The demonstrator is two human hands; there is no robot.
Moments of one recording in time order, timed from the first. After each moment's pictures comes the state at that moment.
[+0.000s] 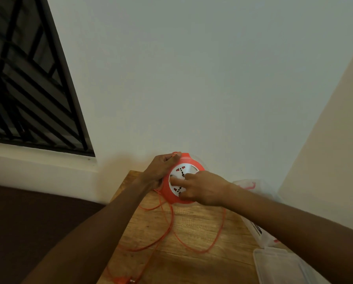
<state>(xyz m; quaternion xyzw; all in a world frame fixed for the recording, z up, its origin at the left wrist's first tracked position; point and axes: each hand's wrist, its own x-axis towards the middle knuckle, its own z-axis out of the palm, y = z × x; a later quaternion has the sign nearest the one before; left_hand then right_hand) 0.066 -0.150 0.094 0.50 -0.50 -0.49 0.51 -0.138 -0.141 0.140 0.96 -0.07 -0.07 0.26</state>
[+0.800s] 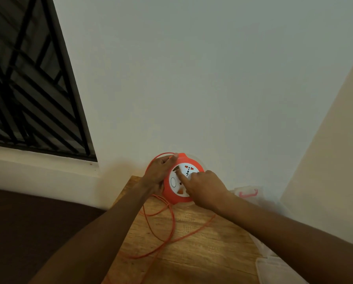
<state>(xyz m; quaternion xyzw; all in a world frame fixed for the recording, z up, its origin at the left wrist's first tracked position) 0.072 -0.160 0.091 0.52 -0.46 -0.47 0.55 -0.118 -0.141 0.128 0.92 -0.33 -0.01 0.21</state>
